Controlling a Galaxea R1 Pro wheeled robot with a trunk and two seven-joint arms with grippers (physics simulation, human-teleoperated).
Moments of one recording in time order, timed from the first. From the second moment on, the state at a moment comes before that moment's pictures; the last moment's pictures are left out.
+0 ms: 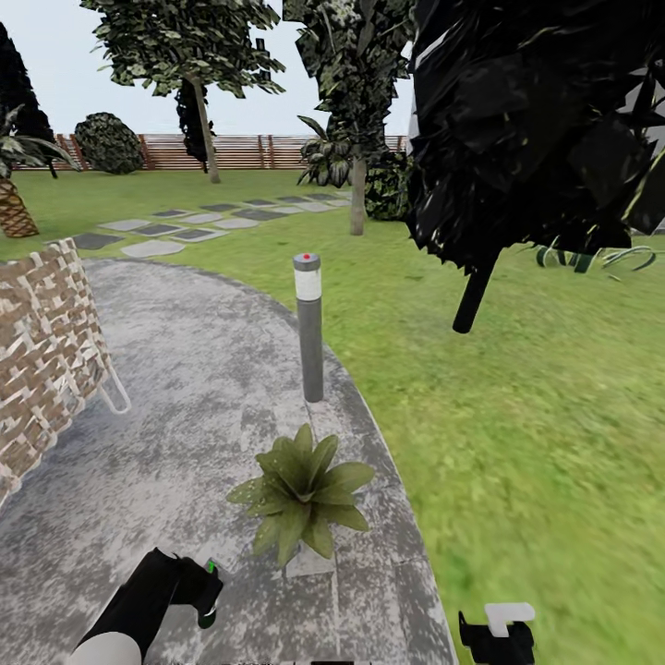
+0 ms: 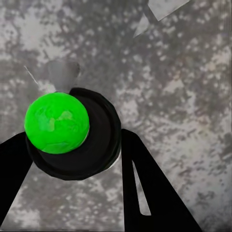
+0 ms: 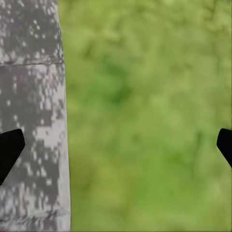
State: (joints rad) left arm -0.51 -0.03 0.44 -0.66 -0.99 0.39 -0.68; right arm -0.40 -0.03 -0.54 -0.19 0.60 -0.39 -0.10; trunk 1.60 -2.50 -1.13
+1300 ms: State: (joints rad) left arm -0.51 -0.03 0.44 -0.66 -0.98 0.39 -0.68; right arm -0.40 -0.03 -0.54 -0.19 0.60 -0.39 -0.10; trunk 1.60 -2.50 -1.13
